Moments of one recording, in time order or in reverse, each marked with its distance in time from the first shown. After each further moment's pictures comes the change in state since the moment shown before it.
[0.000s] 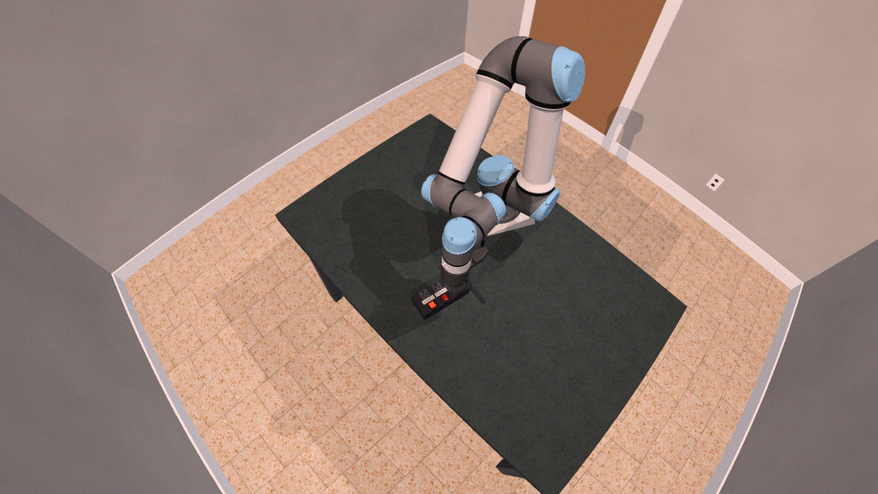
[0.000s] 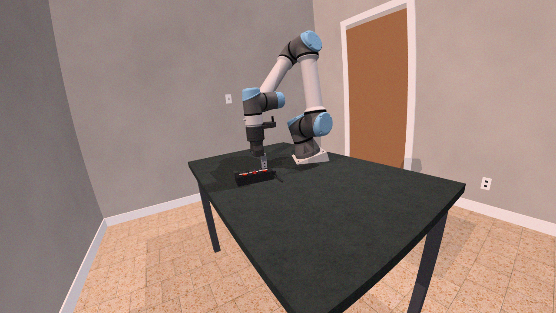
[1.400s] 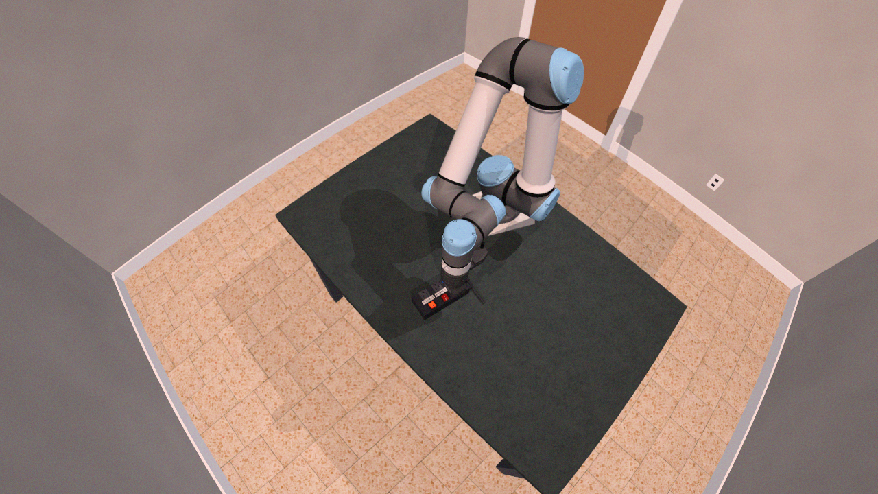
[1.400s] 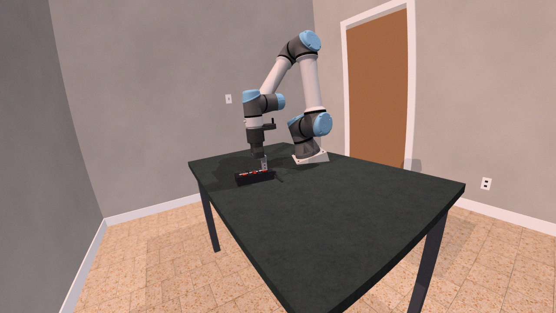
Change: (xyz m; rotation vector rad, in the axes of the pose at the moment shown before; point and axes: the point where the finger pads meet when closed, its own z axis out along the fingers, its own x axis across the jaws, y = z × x) arm 0.000 0.000 0.008 0.000 0.000 0.000
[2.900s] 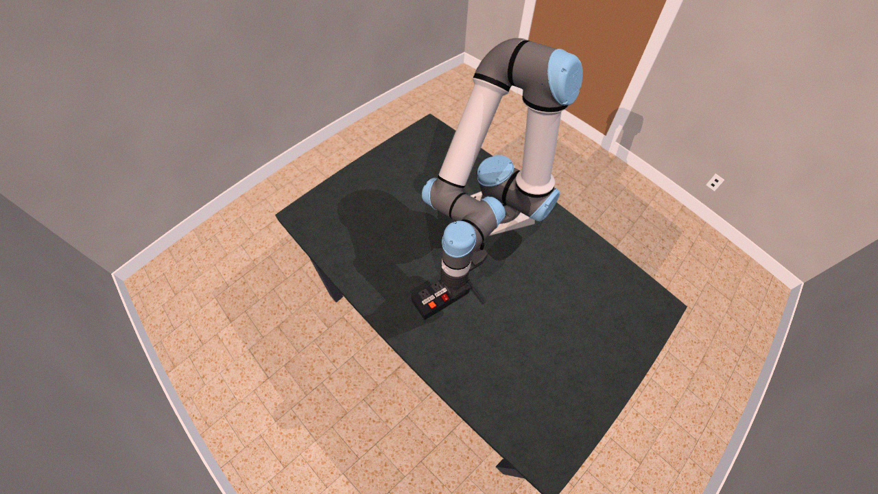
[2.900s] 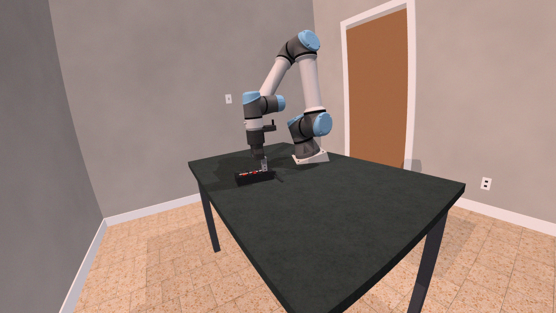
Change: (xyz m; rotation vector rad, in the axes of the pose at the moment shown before) arm 0.000 0.000 0.007 -0.001 0.001 0.000
